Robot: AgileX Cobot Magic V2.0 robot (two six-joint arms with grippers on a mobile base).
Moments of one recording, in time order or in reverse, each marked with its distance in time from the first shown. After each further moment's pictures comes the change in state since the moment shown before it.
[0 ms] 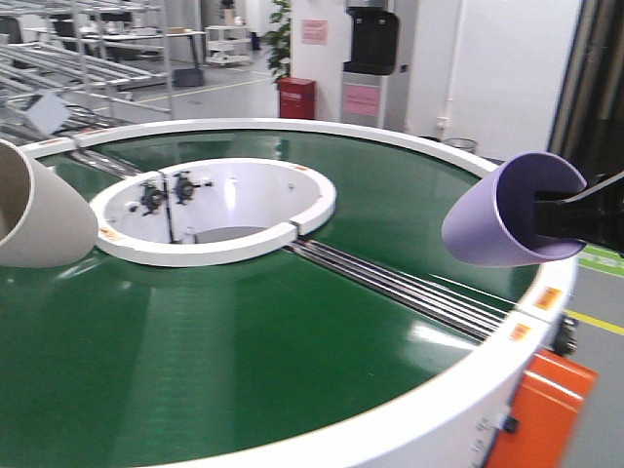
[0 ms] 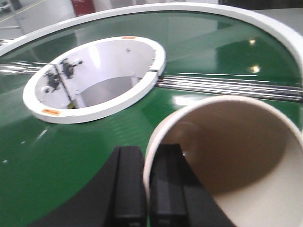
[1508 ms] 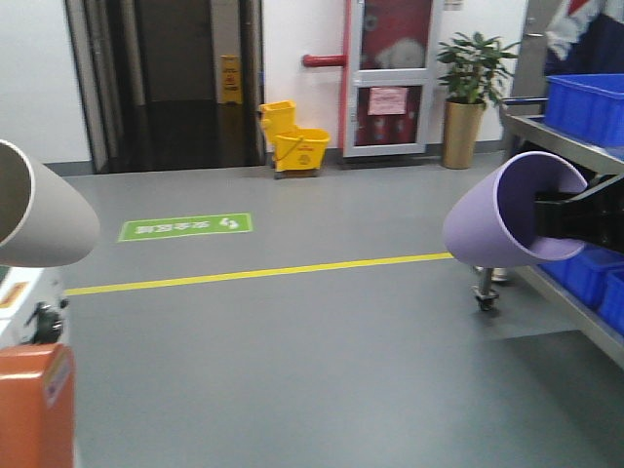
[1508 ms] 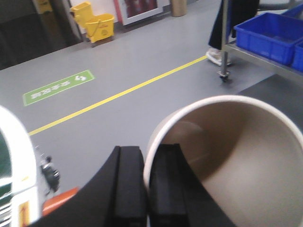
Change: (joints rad) left arm 0.000 0.000 0.000 0.000 0.000 0.000; right arm 0.000 0.000 0.000 0.000 0.002 0.000
